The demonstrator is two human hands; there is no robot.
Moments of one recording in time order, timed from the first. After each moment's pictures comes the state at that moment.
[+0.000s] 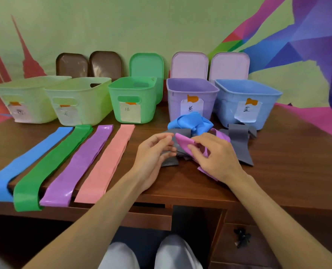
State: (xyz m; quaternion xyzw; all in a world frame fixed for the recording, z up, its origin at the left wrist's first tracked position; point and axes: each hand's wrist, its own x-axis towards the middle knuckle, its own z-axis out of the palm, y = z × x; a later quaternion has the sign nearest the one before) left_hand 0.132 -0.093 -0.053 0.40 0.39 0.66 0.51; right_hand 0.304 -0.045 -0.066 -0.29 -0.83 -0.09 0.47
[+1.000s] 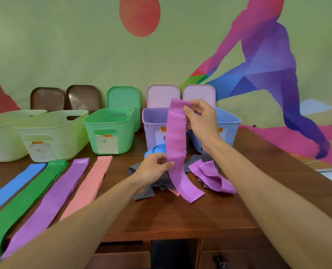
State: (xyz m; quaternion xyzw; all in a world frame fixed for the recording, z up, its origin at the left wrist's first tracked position) left_hand 0.167 -0.042 -0.020 0.64 0.54 0.41 0.36; right_hand 0.313 0.007 0.062 -0.37 -0.62 0.25 0.65
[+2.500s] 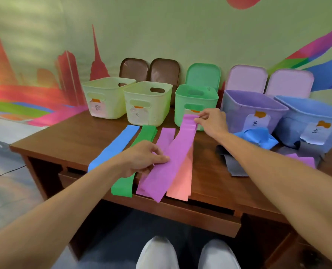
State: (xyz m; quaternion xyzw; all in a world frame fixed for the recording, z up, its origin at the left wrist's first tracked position) left_hand -0.068 -0.178 -0.004 0.52 0.68 0.32 0.41; right_hand 0.097 0.017 0.002 -0.49 -0.76 0.14 0.40
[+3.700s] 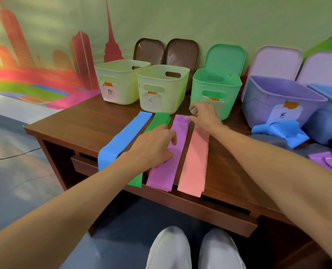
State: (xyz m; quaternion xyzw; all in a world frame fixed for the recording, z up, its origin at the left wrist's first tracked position) left_hand -0.069 -0.165 -0.017 0.68 0.72 0.14 0.00; right_hand 0.032 0.036 -0.030 -0.42 -0.86 0.08 0.28
